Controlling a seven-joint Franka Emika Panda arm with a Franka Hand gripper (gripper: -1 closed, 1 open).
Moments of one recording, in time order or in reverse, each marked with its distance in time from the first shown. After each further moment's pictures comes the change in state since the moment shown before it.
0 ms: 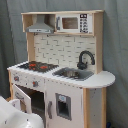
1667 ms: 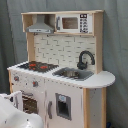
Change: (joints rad) arm -0.023 0.002 -0.094 0.049 -0.080 0.095 -0.009
